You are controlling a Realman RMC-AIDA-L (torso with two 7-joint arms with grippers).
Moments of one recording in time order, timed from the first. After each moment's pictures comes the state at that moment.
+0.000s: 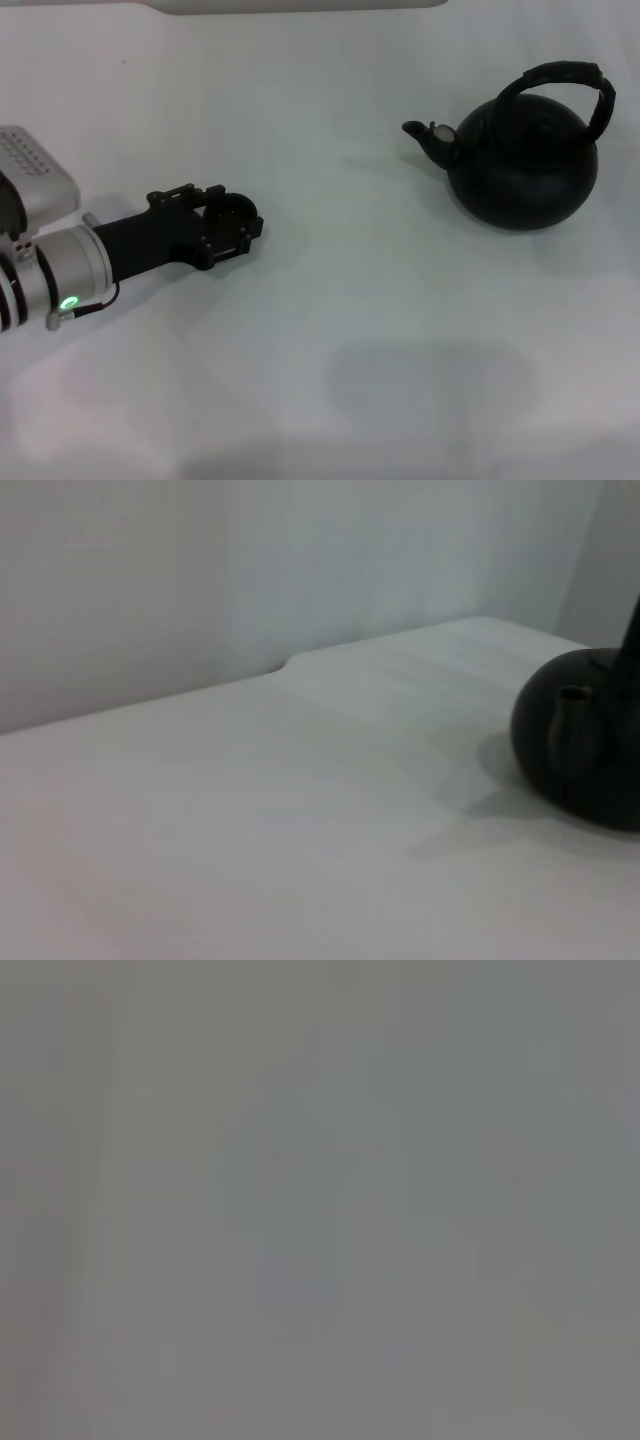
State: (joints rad) left arm -0.32 -2.07 1.46 0.53 1.27 0.96 -1.13; right arm 0.26 1.96 -1.12 -0.29 -0.47 -1.18 0.32
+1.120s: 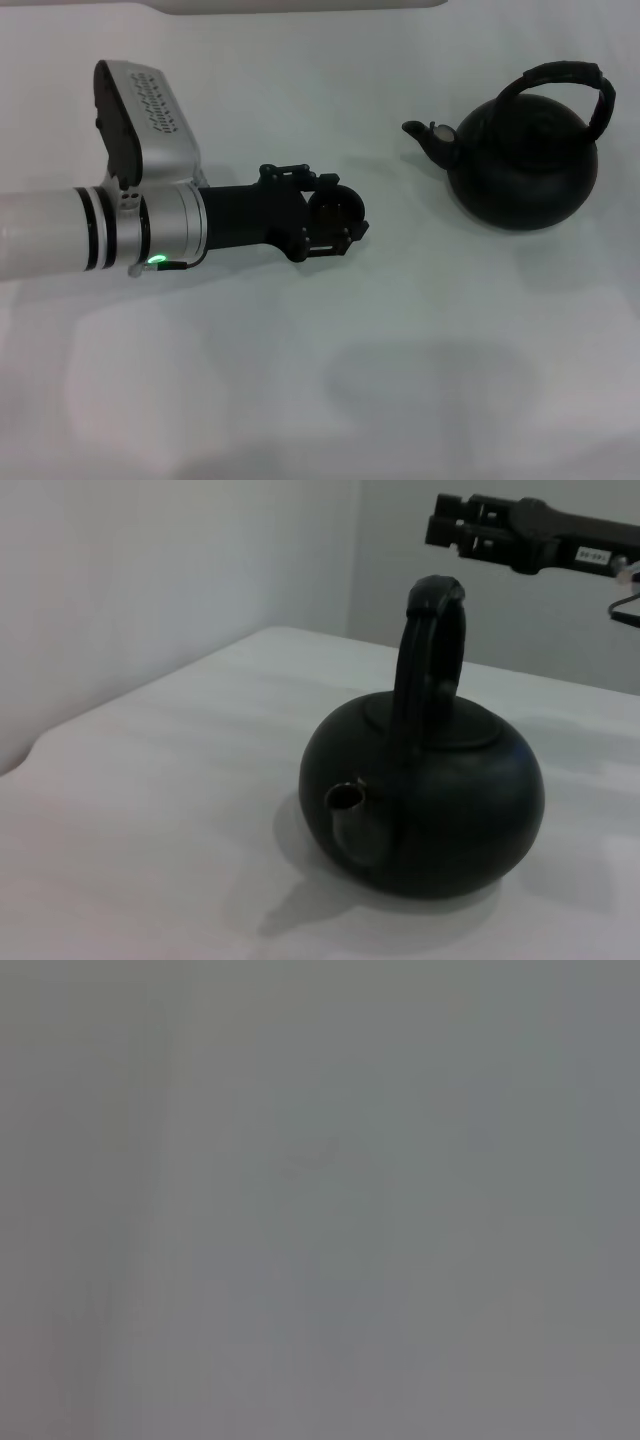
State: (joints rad) left arm -0.51 -2.07 1.67 0.56 1.28 0.97 -1.20; right arm 0.25 2.00 -1.13 -0.29 -0.48 -1.21 0.26
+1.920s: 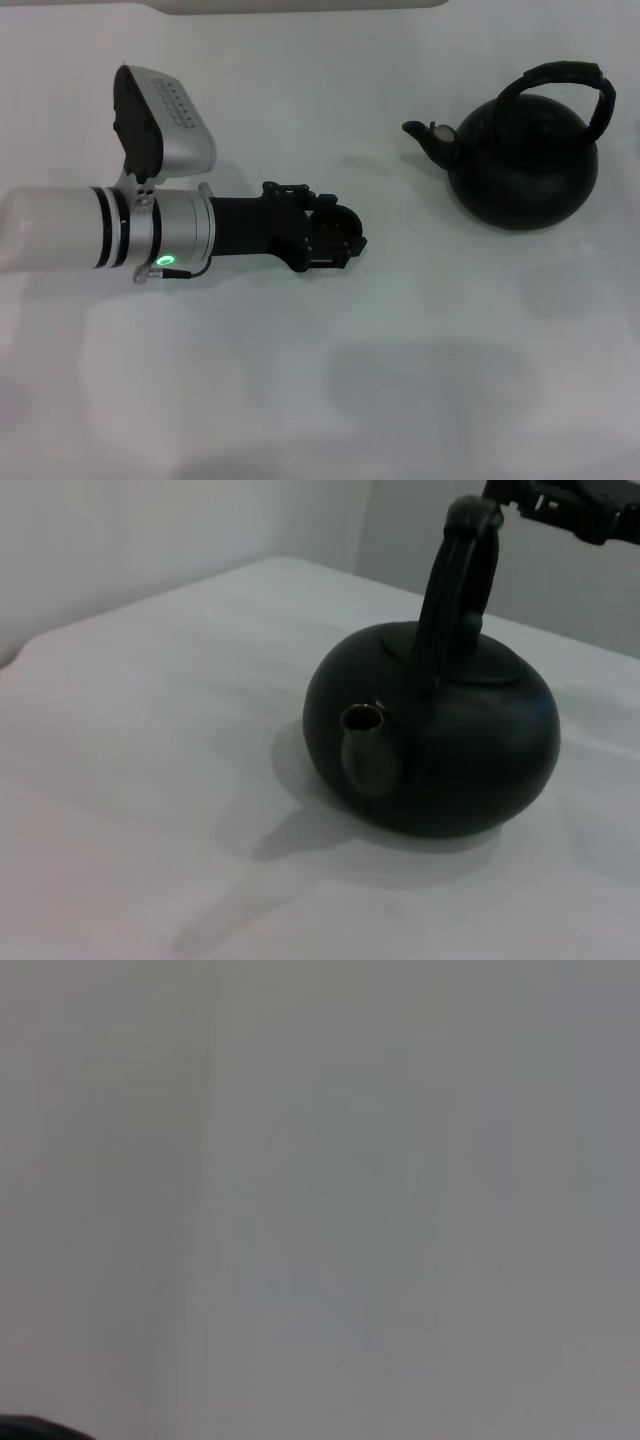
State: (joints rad) left arm -0.61 -2.07 1.68 0.42 1.29 0.96 -1.27; right arm 0.24 2.01 -1.16 -0.19 -0.47 -1.31 0.26
